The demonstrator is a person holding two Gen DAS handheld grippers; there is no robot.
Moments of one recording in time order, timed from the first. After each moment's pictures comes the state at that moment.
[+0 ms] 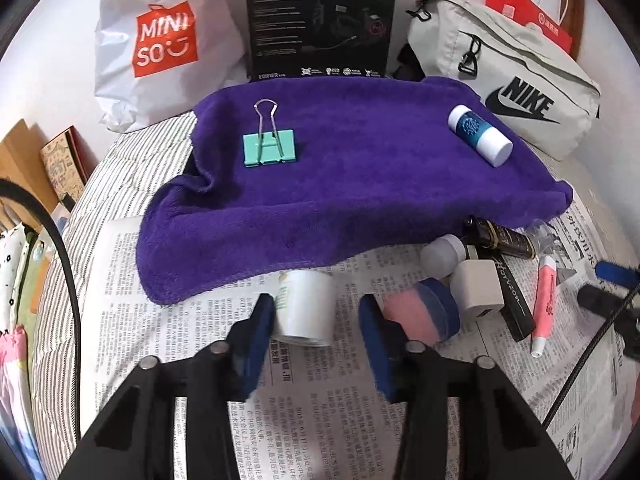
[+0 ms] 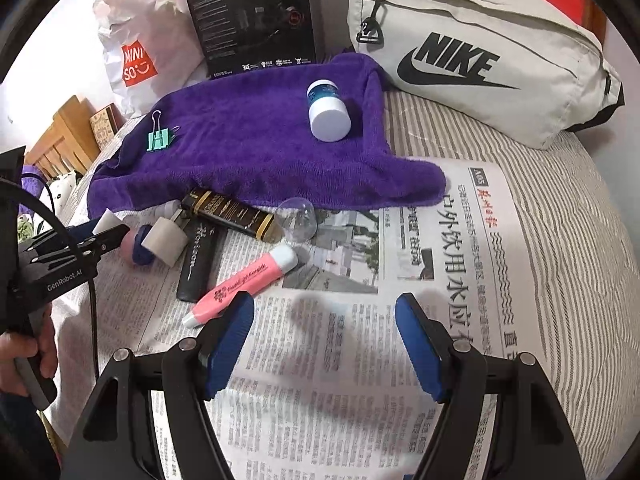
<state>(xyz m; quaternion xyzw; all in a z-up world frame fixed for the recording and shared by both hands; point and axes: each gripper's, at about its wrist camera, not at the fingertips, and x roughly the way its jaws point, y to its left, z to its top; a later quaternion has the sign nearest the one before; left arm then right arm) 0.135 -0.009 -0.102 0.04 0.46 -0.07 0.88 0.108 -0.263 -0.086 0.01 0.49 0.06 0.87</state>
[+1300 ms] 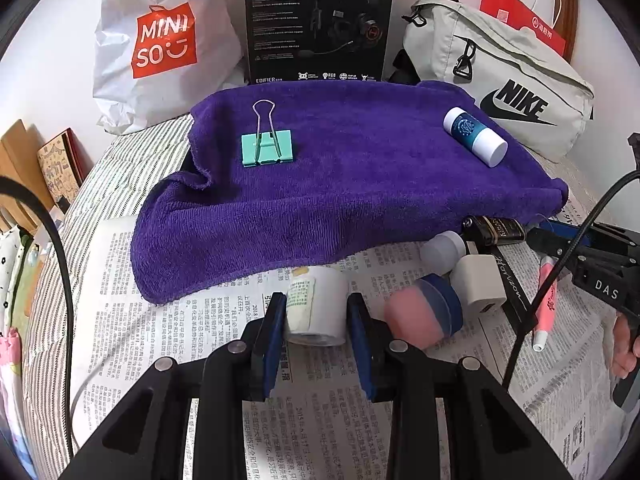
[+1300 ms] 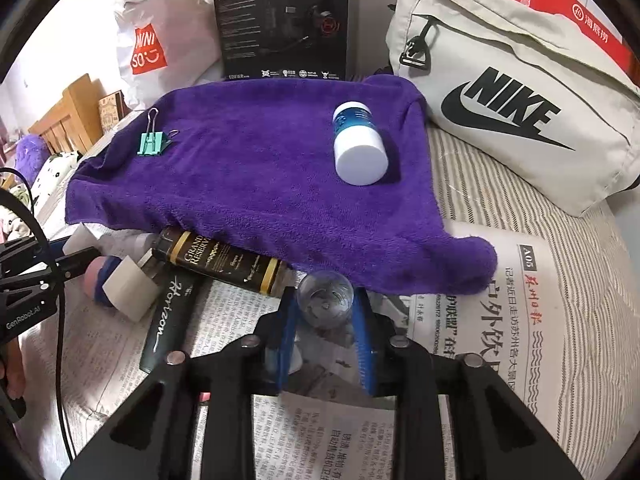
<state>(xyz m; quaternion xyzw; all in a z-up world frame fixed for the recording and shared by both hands) 0.130 -0.004 -0.106 0.03 0.45 -0.07 0.89 0.156 -0.241 -0.106 -0.04 0.46 0.10 0.88</state>
